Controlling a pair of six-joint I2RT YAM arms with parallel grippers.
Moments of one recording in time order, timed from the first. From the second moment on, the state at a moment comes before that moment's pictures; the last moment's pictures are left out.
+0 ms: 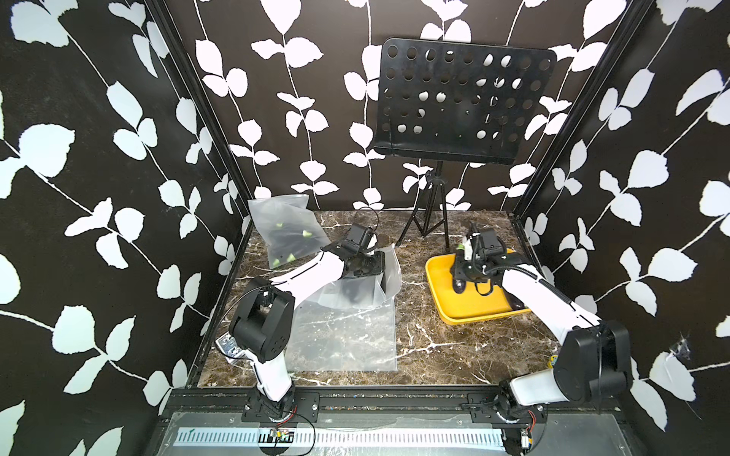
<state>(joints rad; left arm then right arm) -0.59 1.77 1.32 -0.43 0.30 -0.55 0.30 1.44 1.10 -0.58 -0.08 0.37</state>
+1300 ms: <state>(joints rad) -0.59 1.77 1.39 -0.46 0.33 -0.62 0.69 1.69 0.94 0.17 -0.13 0.76</state>
